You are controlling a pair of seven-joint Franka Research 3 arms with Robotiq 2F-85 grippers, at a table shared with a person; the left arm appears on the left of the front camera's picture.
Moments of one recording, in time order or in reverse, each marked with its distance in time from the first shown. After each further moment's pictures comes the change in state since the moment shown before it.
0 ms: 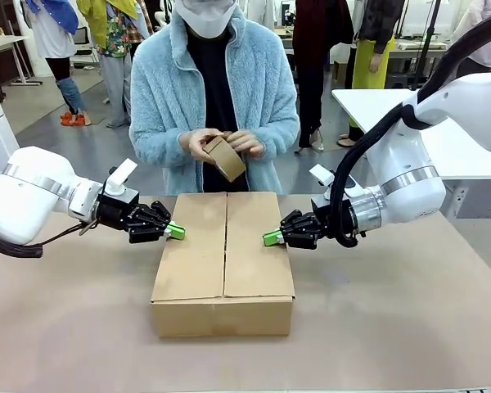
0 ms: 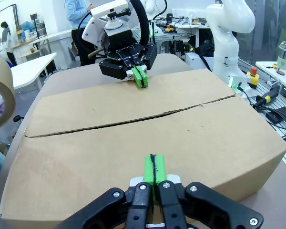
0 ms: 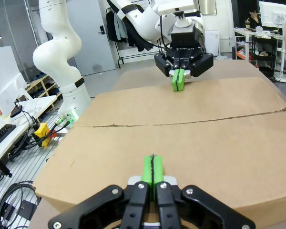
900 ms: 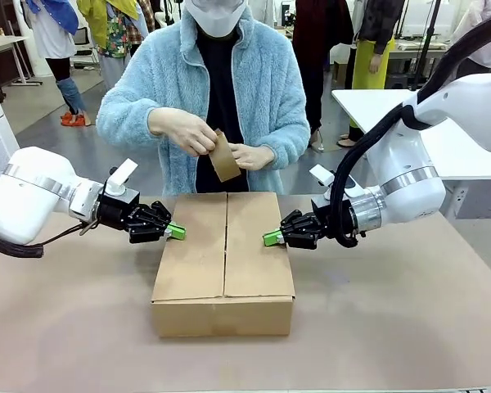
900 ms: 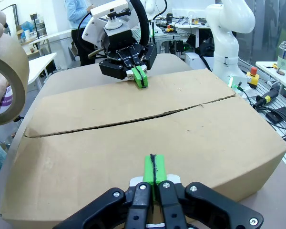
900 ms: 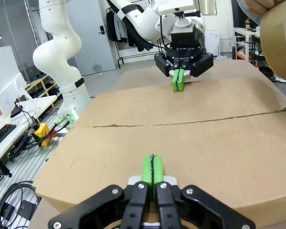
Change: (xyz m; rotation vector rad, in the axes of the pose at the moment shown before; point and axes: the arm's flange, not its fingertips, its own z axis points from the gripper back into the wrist) left arm 0.000 0.000 0.000 0.000 0.000 0.000; right arm 0.000 0.000 0.000 0.000 0.000 0.000
